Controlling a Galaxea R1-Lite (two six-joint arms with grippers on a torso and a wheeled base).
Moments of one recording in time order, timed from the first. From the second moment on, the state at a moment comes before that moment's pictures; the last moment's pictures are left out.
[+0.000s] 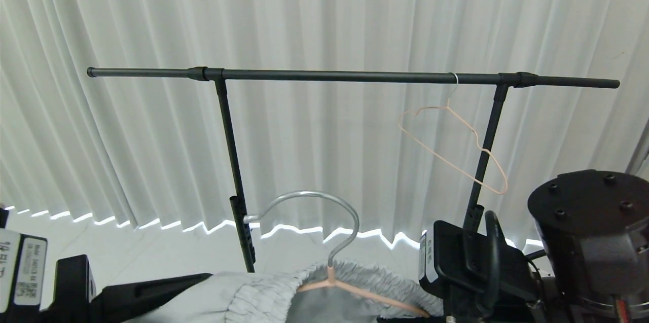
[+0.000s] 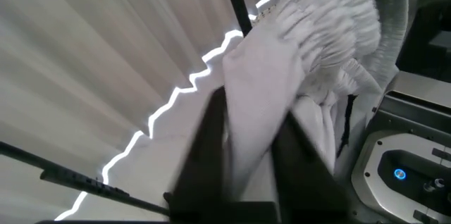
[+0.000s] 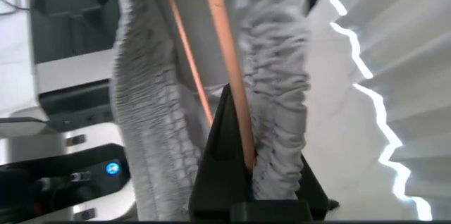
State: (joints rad) left arm -0.88 0.94 -0.55 -0.06 -0.06 0.29; right arm 1.11 1.47 -0.80 -0.11 0.16 -0.16
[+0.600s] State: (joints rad) left arm -0.87 0.94 -0.54 -0.14 -0.05 0.28; right arm 0.96 1.35 -0.85 0.09 0.06 -0.24
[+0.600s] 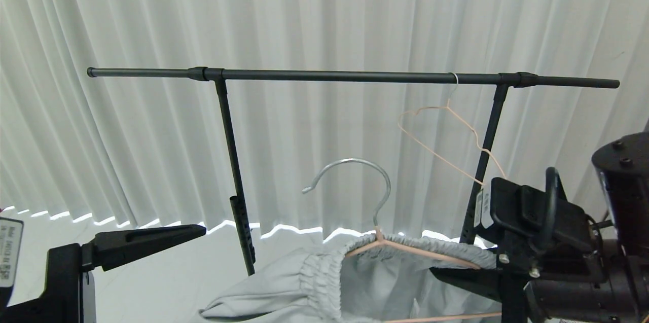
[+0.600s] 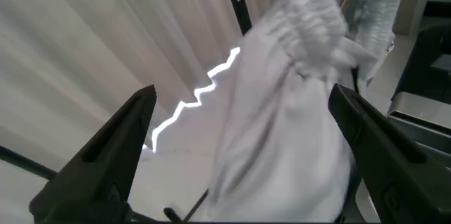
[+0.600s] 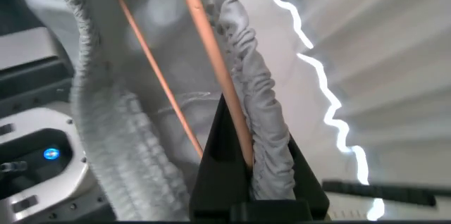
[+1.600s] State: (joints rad) left arm -0.54 1.03 -0.26 -0.14 -0.10 0.36; right arm 0.88 1.23 -0.90 0.16 0.10 -0.25
